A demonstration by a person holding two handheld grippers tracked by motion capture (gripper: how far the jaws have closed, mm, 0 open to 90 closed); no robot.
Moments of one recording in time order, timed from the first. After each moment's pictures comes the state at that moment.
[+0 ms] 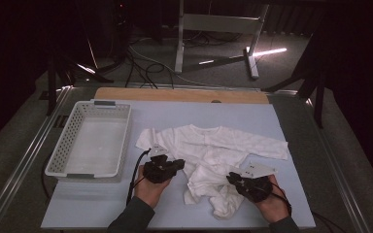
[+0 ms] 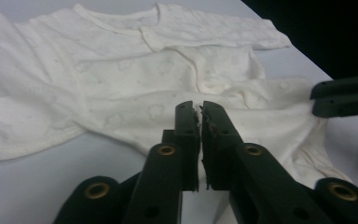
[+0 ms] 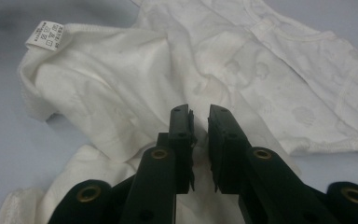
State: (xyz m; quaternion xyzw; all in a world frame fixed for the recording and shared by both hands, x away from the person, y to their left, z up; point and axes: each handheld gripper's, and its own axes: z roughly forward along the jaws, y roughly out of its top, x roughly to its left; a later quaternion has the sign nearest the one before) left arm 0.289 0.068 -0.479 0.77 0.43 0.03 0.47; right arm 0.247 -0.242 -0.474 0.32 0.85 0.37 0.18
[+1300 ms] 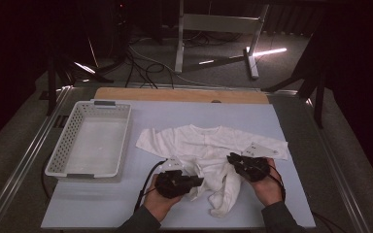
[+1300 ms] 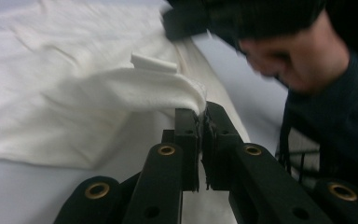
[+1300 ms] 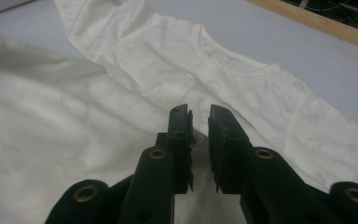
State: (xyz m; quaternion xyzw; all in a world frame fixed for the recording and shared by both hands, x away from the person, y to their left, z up) left arm 0.264 0.047 -0.464 0.78 0.34 -0.04 0.52; right arm 0.293 -0.243 -0.464 0.37 0.81 0.40 0.22
